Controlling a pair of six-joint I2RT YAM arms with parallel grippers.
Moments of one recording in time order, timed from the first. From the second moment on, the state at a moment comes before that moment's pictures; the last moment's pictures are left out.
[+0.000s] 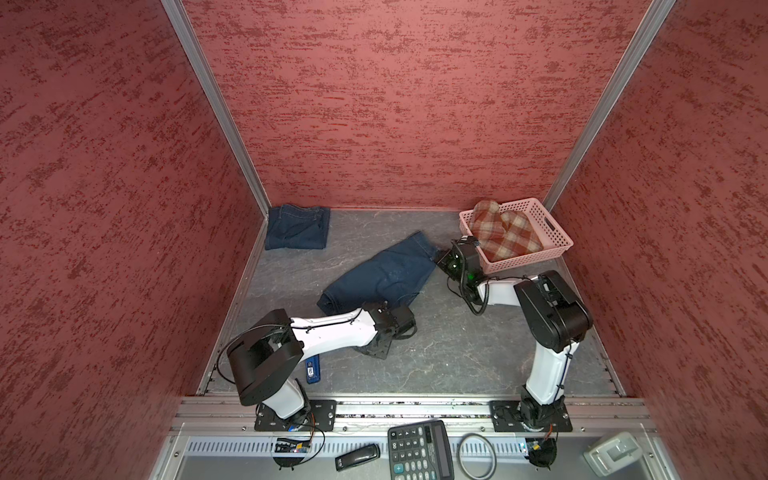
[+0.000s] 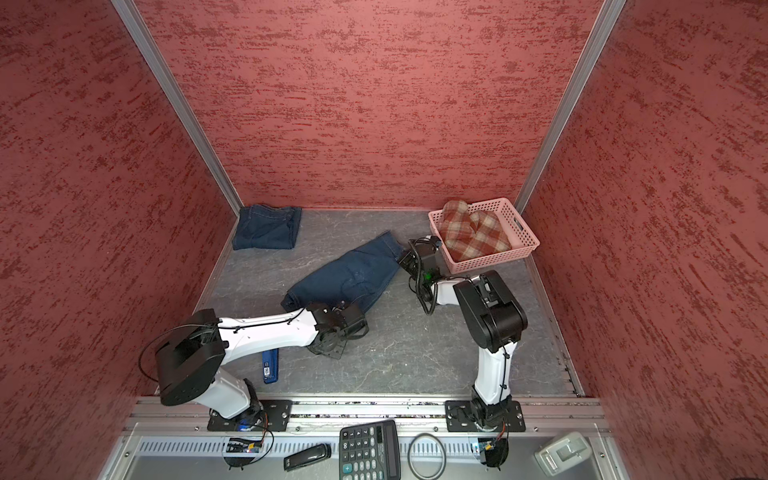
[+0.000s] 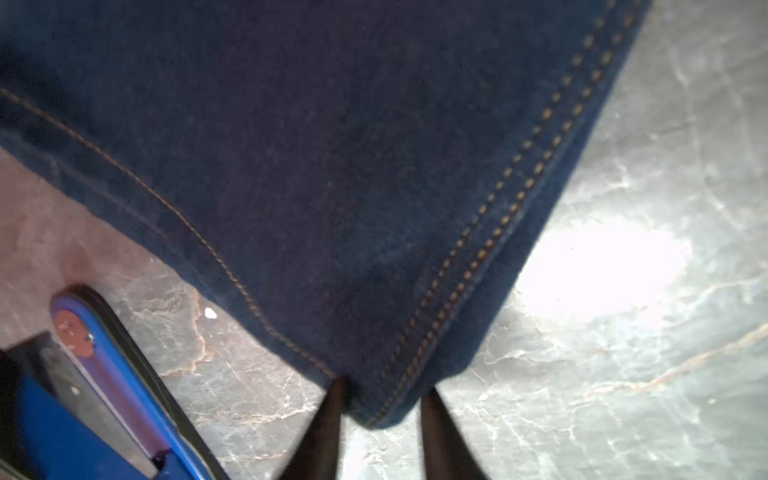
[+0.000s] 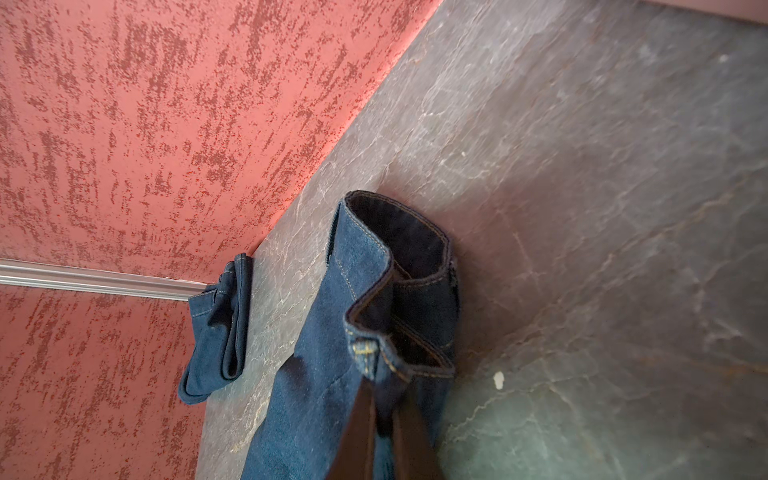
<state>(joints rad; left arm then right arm) -0.98 1.58 0.92 -0.93 -0.29 -0.70 0.39 1.90 0.92 0.57 0.00 1.05</state>
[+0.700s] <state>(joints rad) -0.64 1.27 1.15 -1.11 -0.37 -0.50 0.39 1.88 1.30 0.22 0.02 0.94</state>
